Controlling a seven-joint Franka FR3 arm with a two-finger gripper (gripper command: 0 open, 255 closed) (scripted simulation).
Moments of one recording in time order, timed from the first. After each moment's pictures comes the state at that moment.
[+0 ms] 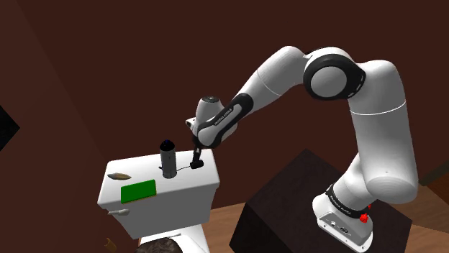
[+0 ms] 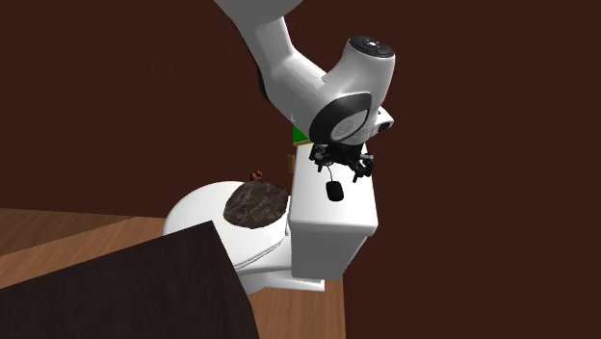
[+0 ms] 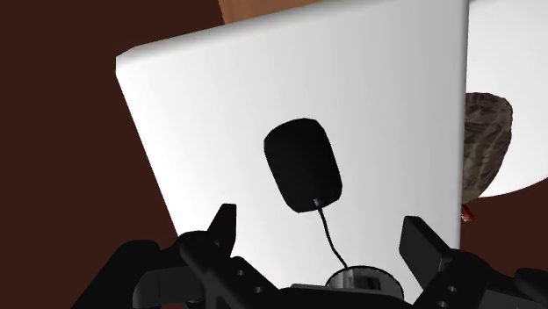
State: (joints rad) arm 0.29 0.66 0.14 -1.98 0.16 2.74 -0.58
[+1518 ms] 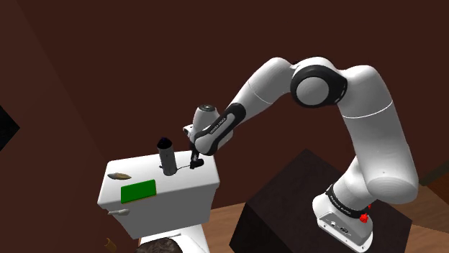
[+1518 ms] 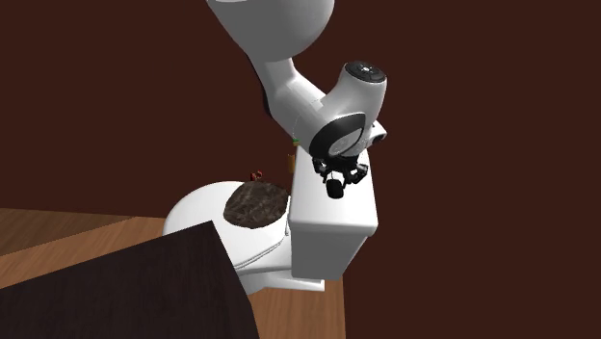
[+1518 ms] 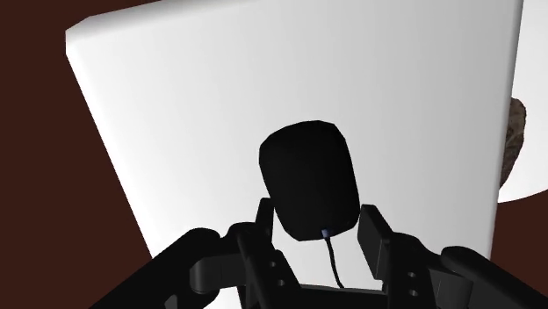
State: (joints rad) arm 0.30 0.77 0.14 -1.90 0.15 2.78 -0.60
